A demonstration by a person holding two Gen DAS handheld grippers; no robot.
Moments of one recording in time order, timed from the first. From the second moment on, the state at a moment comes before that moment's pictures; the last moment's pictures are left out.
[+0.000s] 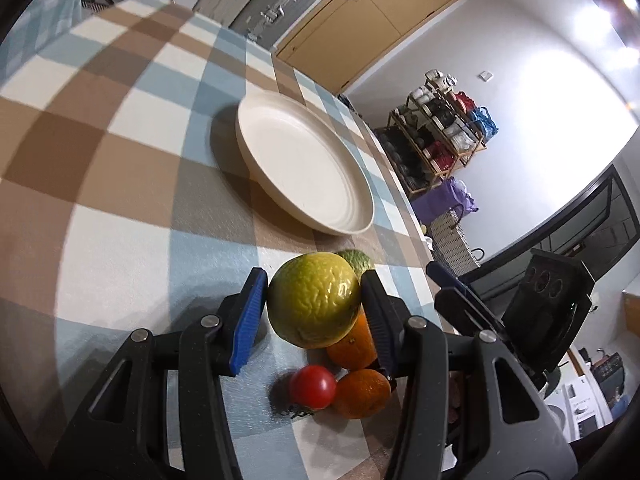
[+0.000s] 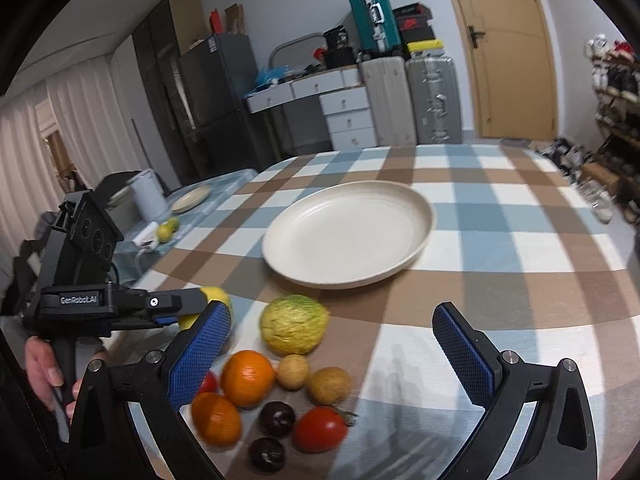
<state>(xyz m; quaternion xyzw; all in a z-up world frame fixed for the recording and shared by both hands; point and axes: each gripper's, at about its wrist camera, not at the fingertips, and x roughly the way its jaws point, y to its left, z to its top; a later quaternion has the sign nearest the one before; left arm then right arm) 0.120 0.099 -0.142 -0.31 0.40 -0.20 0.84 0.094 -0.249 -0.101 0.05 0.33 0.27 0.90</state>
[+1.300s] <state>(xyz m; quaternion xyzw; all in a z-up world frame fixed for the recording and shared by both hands) 0.060 0.153 -0.120 -0.24 0.34 -0.11 0.90 0.143 -0.186 -0.136 0.02 0.48 0.29 0.83</state>
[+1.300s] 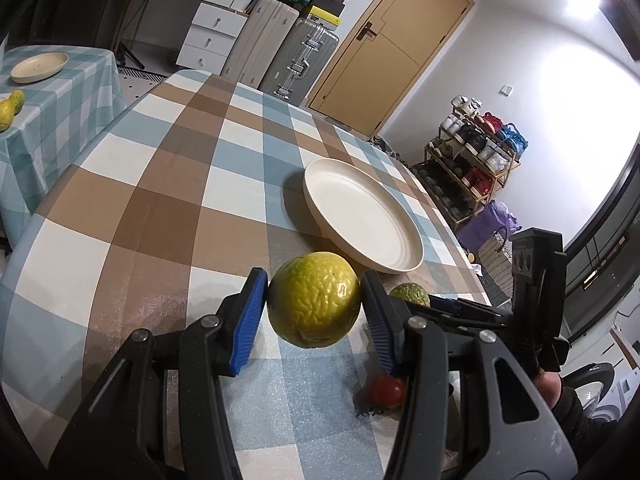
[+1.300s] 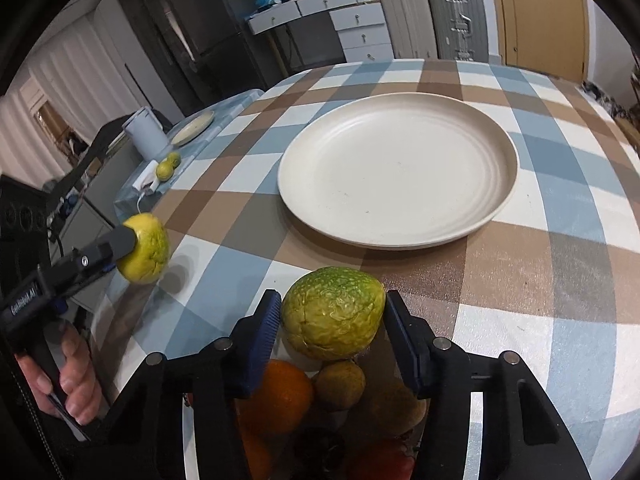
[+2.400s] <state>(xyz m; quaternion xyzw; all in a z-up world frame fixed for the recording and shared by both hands) 0.236 0.083 -0.060 -0.18 0.35 -0.17 0.90 0.230 -0.252 -0.062 0.11 0.37 0.34 0.86</state>
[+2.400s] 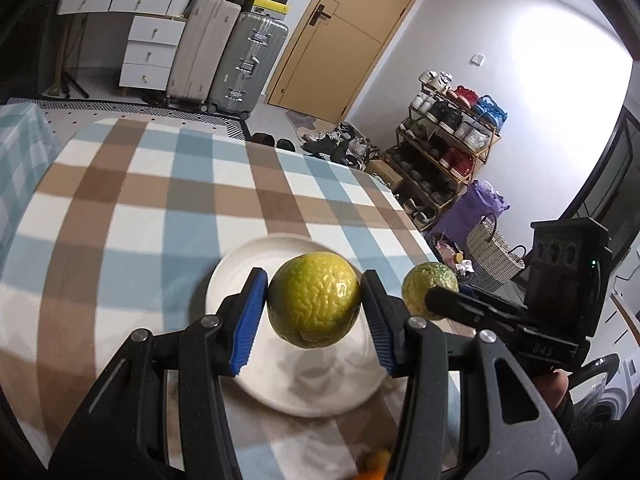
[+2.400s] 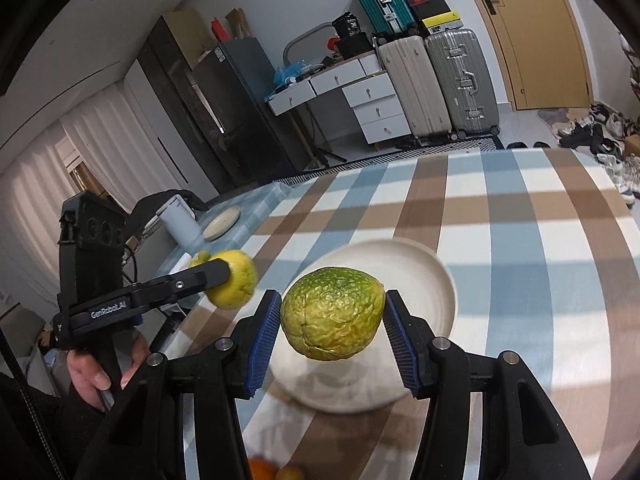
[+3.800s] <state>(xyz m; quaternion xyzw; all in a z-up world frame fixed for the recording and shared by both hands) 0.337 0.076 -0.108 -0.19 0.40 -0.15 0.88 0.315 -0.217 -0.110 0.02 0.38 0.34 0.86</state>
